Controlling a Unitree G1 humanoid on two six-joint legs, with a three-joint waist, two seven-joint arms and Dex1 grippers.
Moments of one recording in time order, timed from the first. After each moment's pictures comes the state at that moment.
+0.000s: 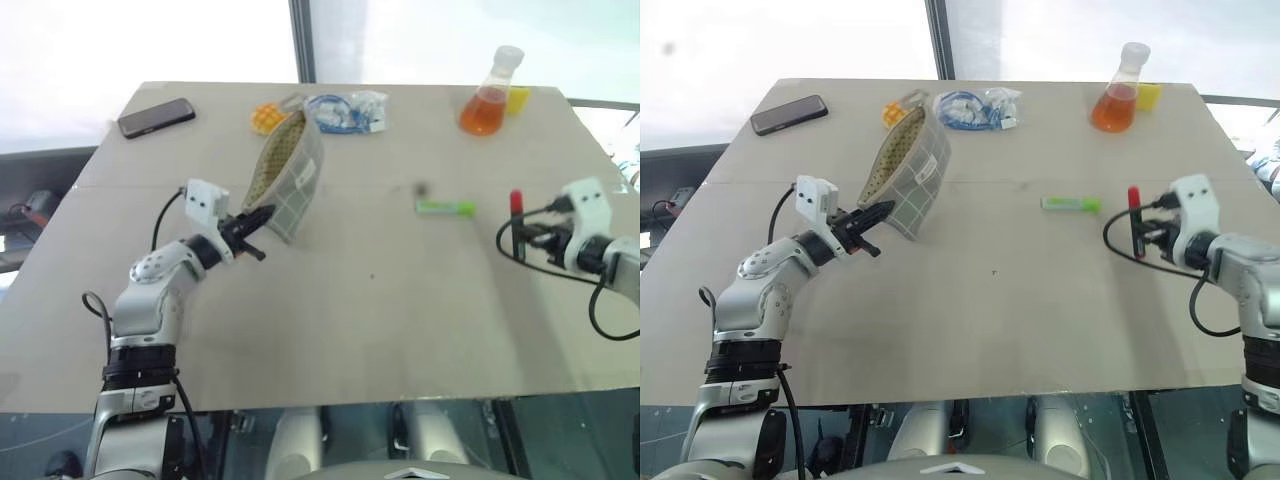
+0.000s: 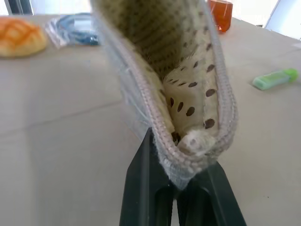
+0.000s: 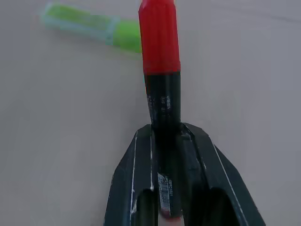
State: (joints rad) left arm -0.39 0.54 0.18 0.10 -0.39 0.33 -0.74; right arm -0.39 -0.75 -0.16 -0.02 0.36 0.91 0.60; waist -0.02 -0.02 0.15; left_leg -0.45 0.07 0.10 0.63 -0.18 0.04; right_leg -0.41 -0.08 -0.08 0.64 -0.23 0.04
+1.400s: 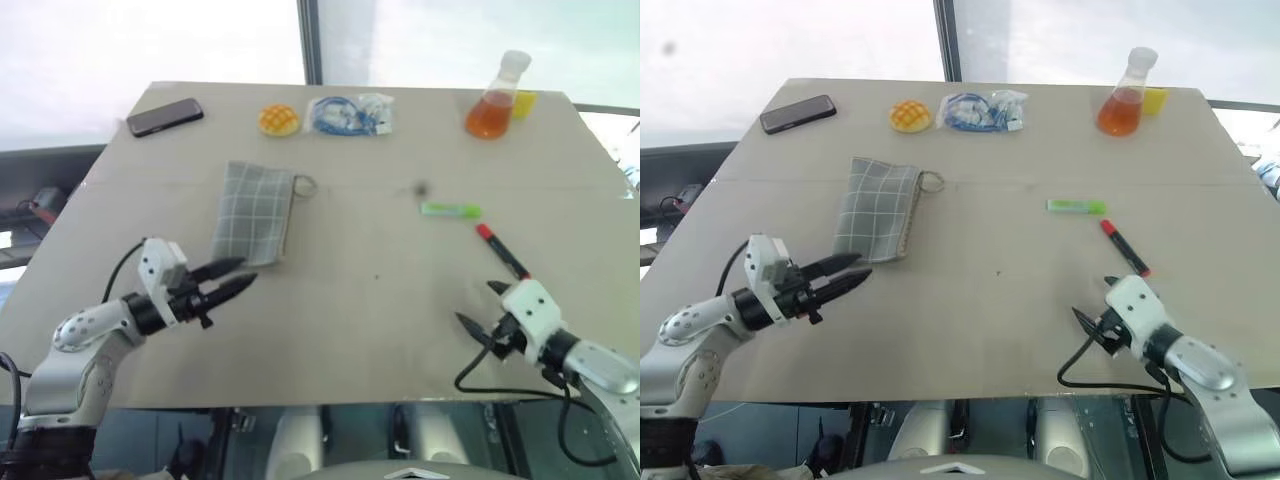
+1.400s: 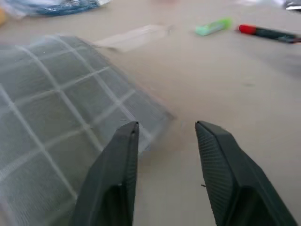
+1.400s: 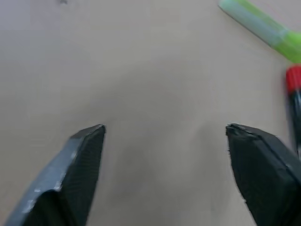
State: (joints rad) left arm 0.09 0.77 0.24 -0.16 -0.65 0.26 -0.95; right arm 0.37 -0.61 -0.15 -0.60 0.19 0.40 0.56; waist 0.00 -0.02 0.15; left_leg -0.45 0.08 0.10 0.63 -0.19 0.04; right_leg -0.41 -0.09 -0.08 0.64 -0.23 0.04
